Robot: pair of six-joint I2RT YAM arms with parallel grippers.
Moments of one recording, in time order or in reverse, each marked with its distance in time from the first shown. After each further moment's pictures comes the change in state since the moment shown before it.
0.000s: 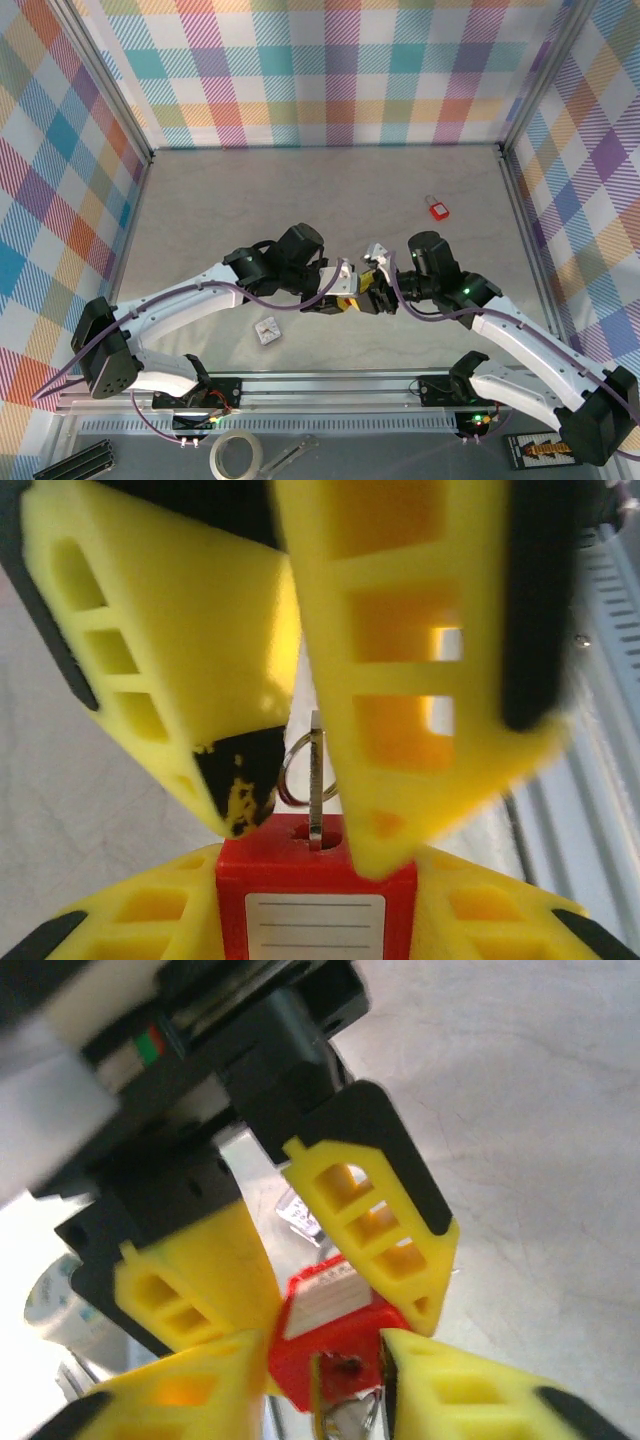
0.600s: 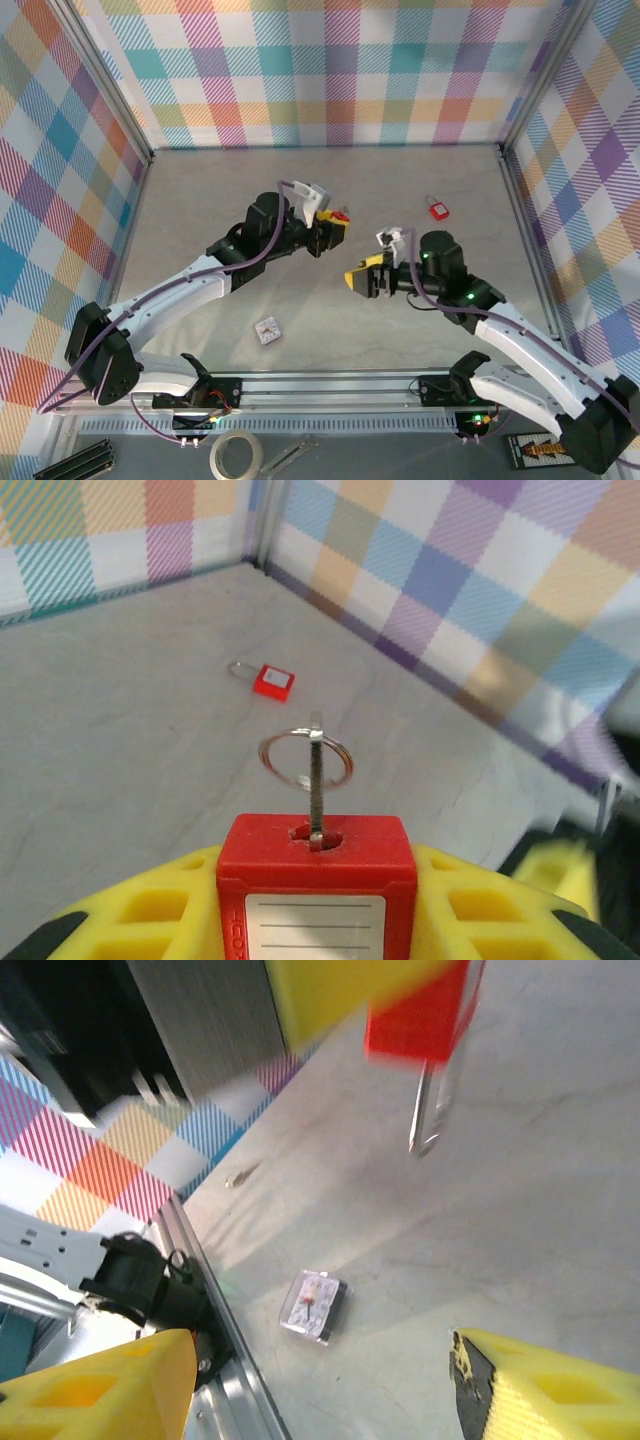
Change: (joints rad) left arm 0.187 -0.027 -0.033 0.518 -0.157 -0.850; right arm -0.001 -0.025 -0.069 0.252 0.118 0.417
